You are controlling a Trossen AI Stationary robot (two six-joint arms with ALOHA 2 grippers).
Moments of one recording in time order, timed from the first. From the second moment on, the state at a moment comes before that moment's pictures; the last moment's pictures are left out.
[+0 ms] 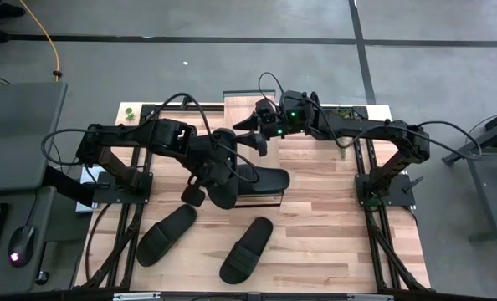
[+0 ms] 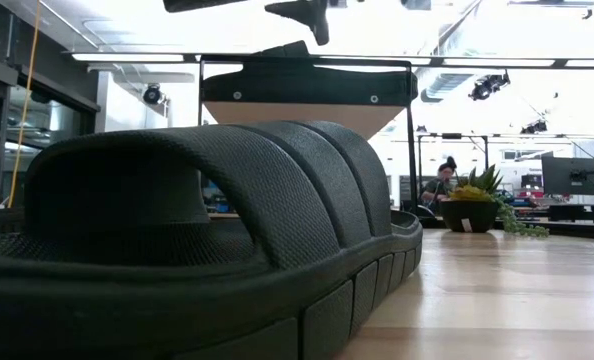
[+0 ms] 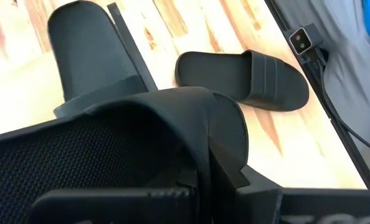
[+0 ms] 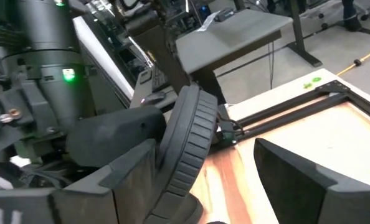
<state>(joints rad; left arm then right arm) -0.01 1.60 1.84 -1.31 0.17 0.26 -0.23 1.60 1.42 0.01 -0.31 0.39</state>
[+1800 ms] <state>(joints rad) -0.01 1.60 1.84 -1.36 0.03 0.23 -0.19 1.62 1.42 0.06 -0.30 0.34</state>
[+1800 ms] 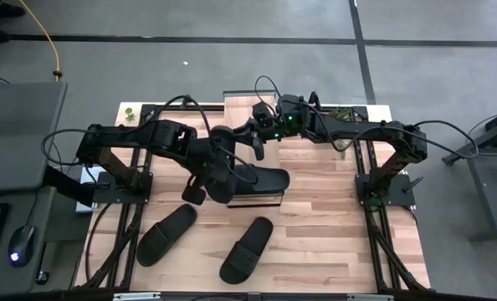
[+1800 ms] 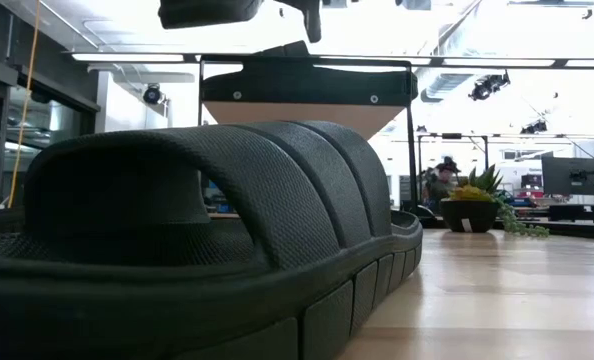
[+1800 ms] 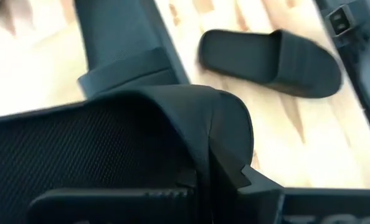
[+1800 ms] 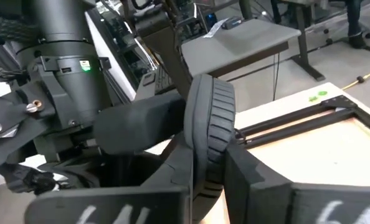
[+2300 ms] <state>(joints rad) -0.01 1.59 1.84 -1.42 -0.09 0.15 -0.23 1.63 1.42 0.05 -0.26 0.31</state>
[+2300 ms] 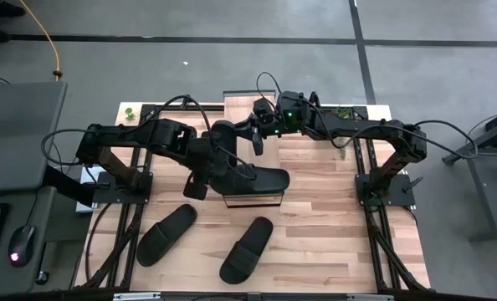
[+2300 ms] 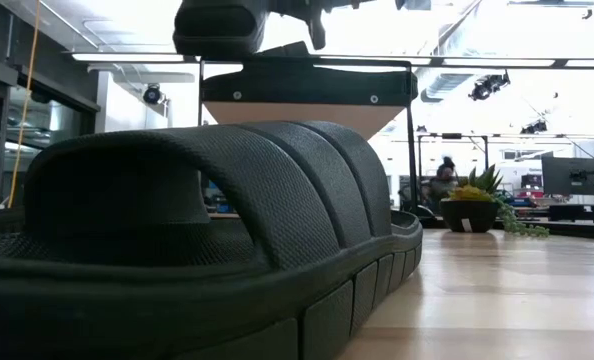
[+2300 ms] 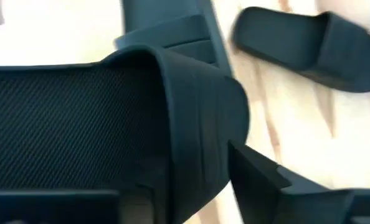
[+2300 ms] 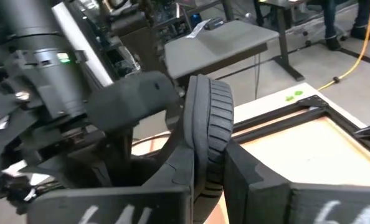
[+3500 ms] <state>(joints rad) 0.05 1.30 1.71 -1.21 -0.64 0.08 -0.50 1.20 1.01 0.52 -0.10 0.46</state>
